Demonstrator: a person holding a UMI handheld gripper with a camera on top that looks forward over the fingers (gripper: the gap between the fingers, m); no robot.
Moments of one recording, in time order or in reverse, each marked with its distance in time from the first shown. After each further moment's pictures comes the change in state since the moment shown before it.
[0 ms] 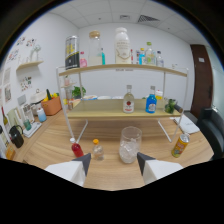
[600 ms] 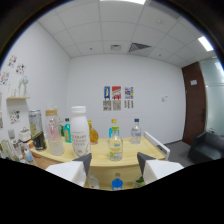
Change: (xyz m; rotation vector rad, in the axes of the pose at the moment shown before) arm 0.118 -0.269 0.007 0.361 0.095 -0.004
